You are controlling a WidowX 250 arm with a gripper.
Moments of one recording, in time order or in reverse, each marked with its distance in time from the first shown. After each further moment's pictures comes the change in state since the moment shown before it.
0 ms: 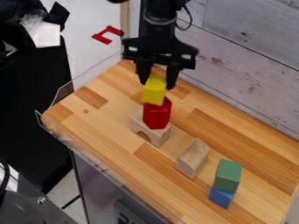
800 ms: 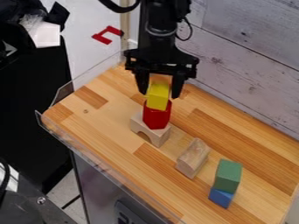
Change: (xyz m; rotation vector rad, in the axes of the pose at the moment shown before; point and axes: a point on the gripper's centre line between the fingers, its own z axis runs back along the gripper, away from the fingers) arm -0.007 -0.006 -0.011 -0.015 0.030 0.016
